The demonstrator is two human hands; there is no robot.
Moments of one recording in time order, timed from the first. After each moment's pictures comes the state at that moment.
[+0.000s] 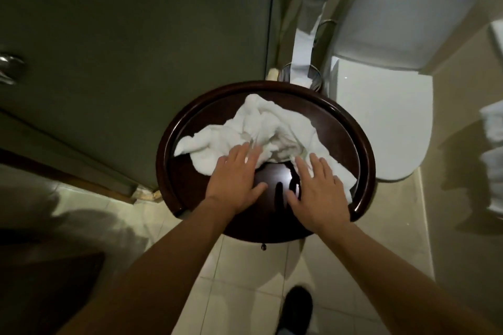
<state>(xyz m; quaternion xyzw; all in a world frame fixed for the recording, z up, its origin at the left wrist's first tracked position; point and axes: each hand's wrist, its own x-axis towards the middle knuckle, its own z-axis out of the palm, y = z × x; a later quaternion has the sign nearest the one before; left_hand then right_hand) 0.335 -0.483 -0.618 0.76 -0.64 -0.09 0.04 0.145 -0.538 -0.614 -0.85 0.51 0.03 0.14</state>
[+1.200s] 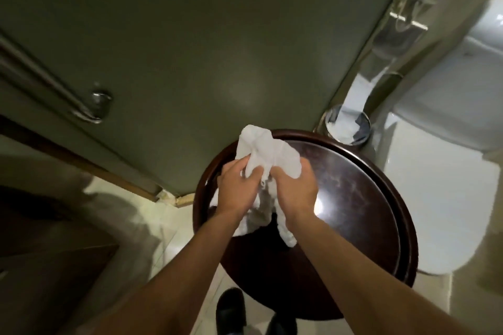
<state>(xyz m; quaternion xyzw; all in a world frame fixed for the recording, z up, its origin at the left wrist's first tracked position) 0.443 -0.533 -0.605 0.81 -0.17 -0.32 0.45 0.347 -0.599 -0.553 -0.56 0.61 -0.19 0.53</state>
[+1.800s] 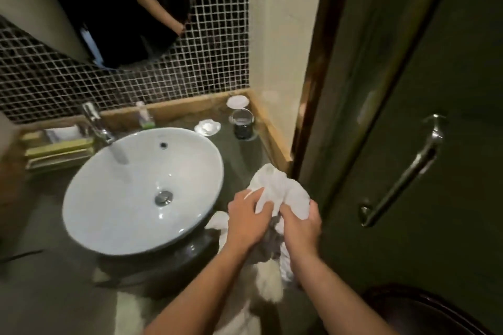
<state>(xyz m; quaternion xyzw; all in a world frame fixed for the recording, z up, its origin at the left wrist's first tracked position) 0.614 -0.181 -0.387 0.89 0.01 -0.01 0.46 0.576 -0.280 -0.363 -0.70 0.33 -0.08 0.62</state>
